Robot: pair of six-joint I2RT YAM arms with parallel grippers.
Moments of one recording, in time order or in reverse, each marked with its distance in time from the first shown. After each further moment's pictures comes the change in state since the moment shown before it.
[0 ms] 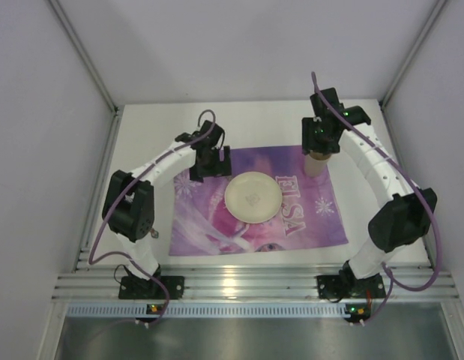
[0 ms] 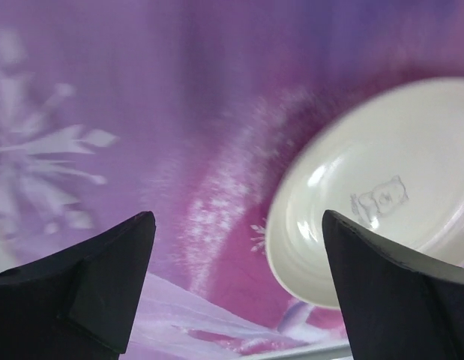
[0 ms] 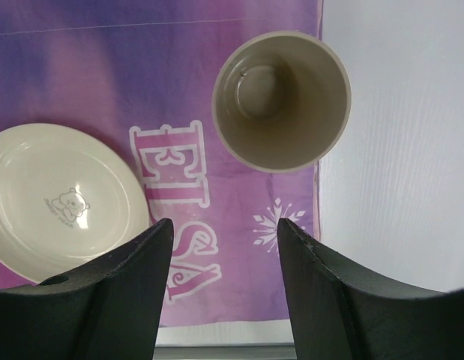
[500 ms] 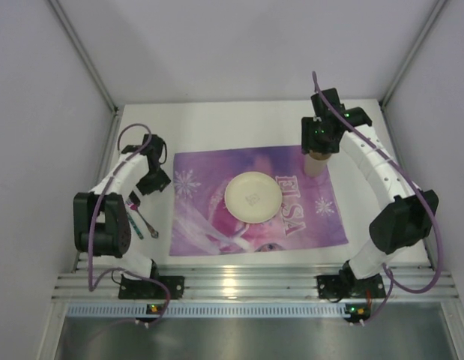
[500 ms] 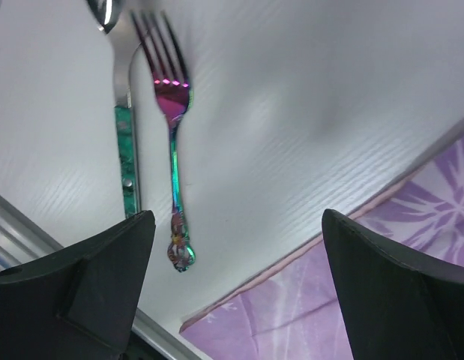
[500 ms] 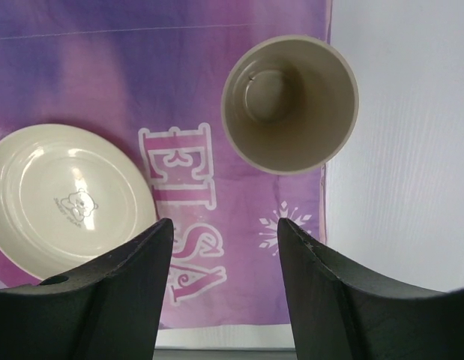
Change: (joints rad) left arm 0.377 -0.198 -0.201 -0.233 -0.485 -0.274; right arm 0.000 -0.016 -0.014 0.023 -0.017 0.000
